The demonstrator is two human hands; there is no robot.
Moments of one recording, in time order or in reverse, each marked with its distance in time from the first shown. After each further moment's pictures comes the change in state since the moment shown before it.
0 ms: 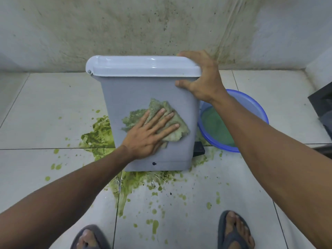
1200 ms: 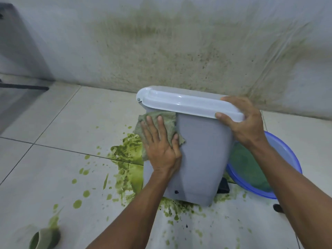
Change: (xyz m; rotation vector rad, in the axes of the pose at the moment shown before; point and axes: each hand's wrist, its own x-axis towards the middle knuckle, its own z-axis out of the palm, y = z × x) left_hand 0.016 0.000 -0.010 -0.228 0.469 -1.129; right_hand -0.015 -0.018 0.000 0.085 0.072 -0.023
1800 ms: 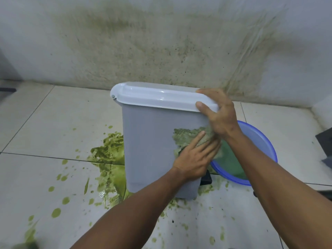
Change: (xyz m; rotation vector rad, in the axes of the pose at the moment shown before) left_hand -0.043 0.088 0.048 0.170 -0.347 1.017; right_hand 0.005 0.006 -0.002 0.019 -0.028 0.035
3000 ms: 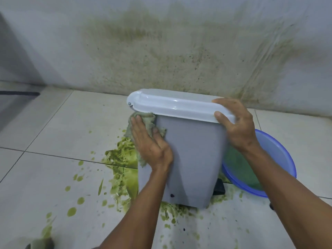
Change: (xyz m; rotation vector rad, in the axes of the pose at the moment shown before) left_hand -0.036 -0.085 -0.046 -0.485 0.734 -1.286; right_hand -0.010 -0.007 0.002 0.043 0.024 -0.039
